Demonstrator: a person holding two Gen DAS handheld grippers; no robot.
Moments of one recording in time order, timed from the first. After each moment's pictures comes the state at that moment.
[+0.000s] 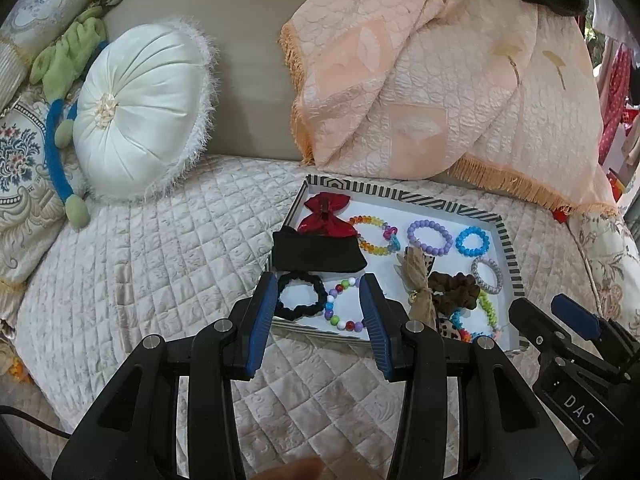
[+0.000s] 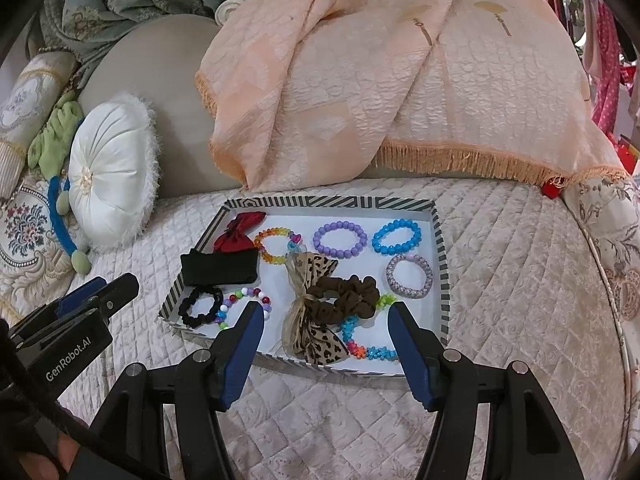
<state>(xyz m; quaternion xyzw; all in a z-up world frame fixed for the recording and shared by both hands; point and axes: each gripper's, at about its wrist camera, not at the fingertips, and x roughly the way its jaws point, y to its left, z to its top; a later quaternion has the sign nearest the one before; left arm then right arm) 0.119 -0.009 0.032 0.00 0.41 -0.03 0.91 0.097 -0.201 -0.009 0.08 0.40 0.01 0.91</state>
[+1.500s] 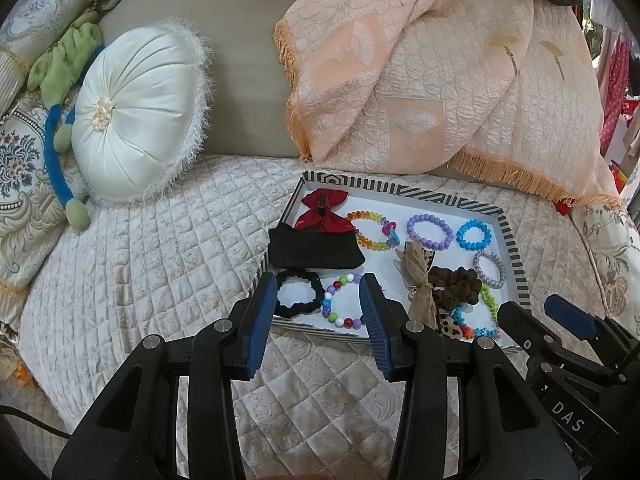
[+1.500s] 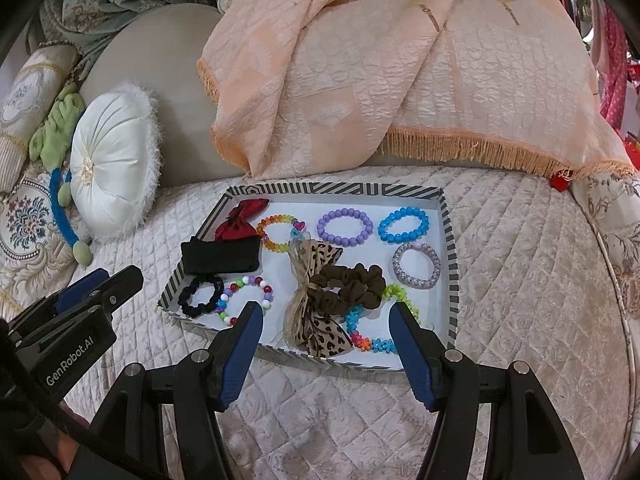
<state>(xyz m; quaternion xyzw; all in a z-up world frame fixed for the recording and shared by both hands) 0.120 -0.012 0.026 0.01 0.41 -0.03 0.91 0.100 -0.202 -0.019 0.09 0.41 0.02 0.91</state>
